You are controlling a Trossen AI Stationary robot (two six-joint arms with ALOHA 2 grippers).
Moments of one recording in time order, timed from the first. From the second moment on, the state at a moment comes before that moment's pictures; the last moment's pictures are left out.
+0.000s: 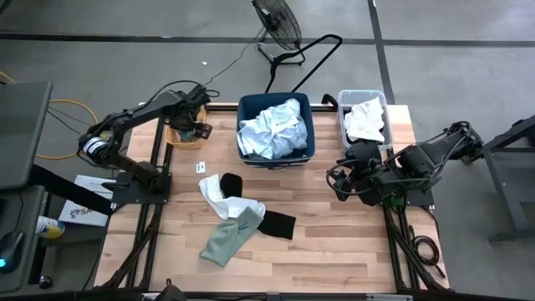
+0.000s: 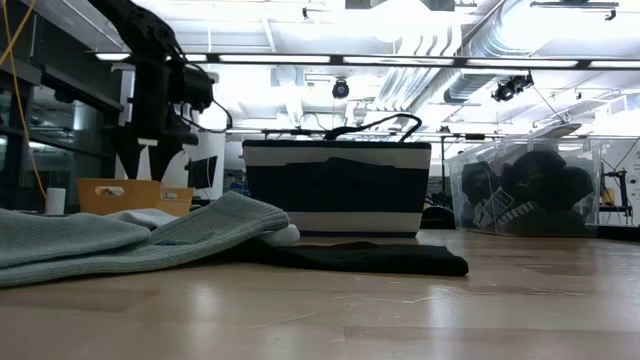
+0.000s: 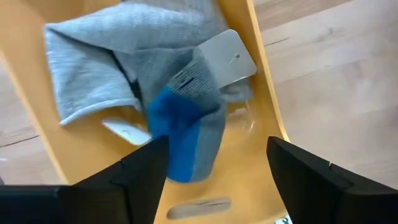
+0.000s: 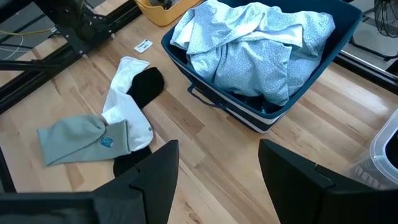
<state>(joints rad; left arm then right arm) 0.90 1.41 1.00 -1.01 -0.18 -0.34 0.49 1.25 1.47 -1.28 0.70 1.15</state>
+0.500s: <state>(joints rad) 0.88 1.24 1.00 -1.13 0.22 -0.27 0.49 1.25 1.47 -1.28 0.70 1.10</state>
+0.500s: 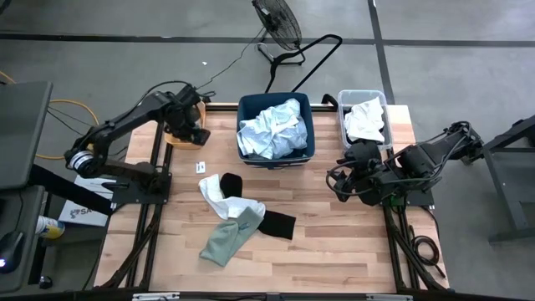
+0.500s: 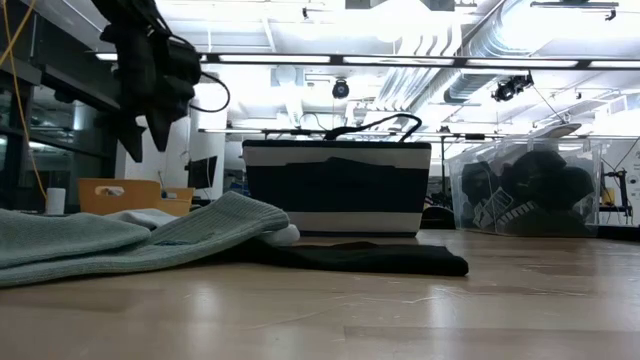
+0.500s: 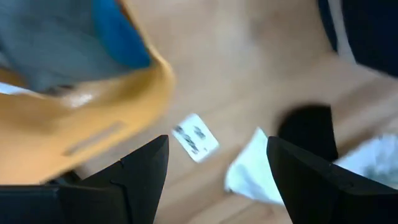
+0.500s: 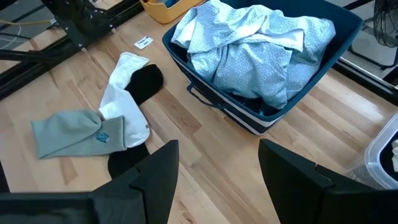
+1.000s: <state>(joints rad) 0.46 1.24 1.00 -1.16 0.15 -0.43 0.49 1.25 1.47 -1.28 0.69 1.05</state>
